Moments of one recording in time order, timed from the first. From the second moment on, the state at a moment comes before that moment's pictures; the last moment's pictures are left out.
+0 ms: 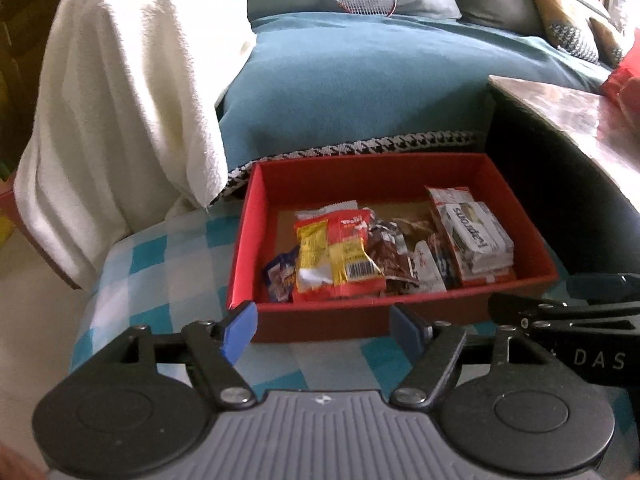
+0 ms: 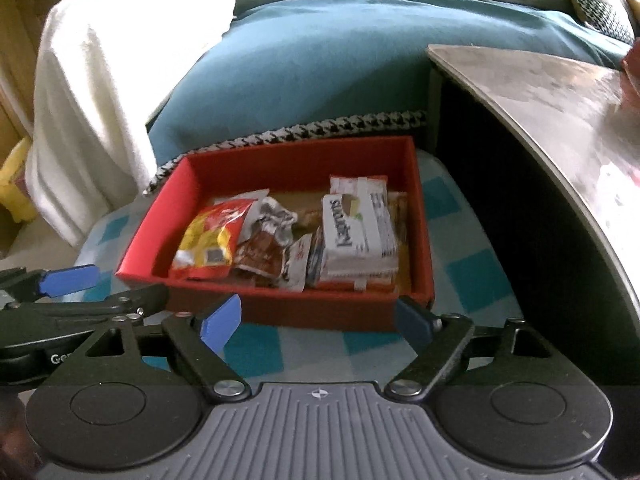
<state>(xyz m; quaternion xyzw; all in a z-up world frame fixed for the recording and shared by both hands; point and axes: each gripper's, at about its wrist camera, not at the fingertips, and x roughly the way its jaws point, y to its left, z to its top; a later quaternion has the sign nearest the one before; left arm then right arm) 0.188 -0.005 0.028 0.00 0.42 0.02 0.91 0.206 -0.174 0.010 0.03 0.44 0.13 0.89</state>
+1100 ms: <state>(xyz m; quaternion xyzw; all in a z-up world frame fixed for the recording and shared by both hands) 0.094 -0.013 0.046 0.02 0.40 0.00 0.92 0.109 -0.190 0.024 0.05 0.43 0.14 0.89</state>
